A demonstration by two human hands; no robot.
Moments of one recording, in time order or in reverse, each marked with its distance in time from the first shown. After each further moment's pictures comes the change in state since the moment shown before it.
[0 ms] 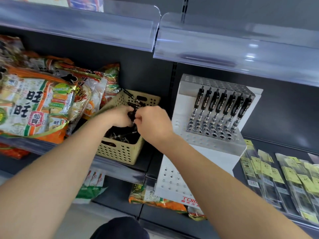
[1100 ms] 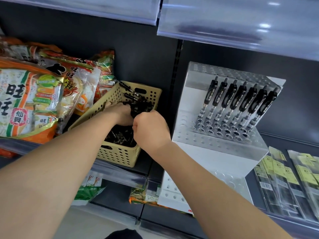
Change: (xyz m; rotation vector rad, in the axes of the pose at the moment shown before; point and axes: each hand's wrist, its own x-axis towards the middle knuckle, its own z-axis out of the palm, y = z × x) left_hand 0.088 -0.027 0.041 0.353 -0.064 -0.013; right_hand 0.007 0.008 0.035 -0.004 -0.127 0.122
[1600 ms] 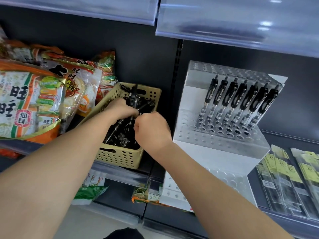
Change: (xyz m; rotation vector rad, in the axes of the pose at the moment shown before) left_hand -0.006 0.000 -0.004 -0.782 0.175 -0.193; right_hand 0.001 0.001 0.006 0.001 -0.003 0.025
